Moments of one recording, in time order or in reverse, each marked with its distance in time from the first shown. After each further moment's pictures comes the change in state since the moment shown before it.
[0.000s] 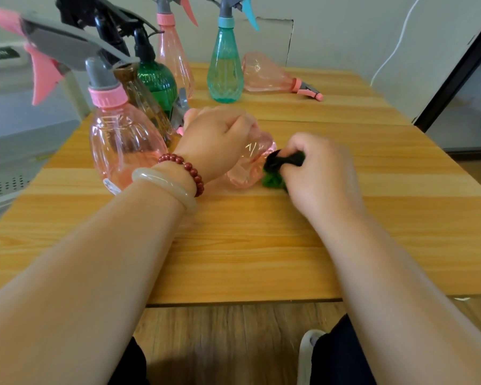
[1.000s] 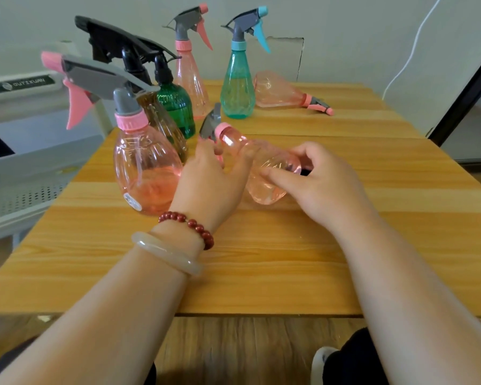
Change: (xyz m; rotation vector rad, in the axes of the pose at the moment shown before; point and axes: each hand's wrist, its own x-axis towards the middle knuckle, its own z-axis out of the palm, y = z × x) left_hand -0.043 0.002 -0.005 0.019 0.098 -0.278; right_hand 0.006 -0.003 -0.006 0.224 -0.208 0.106
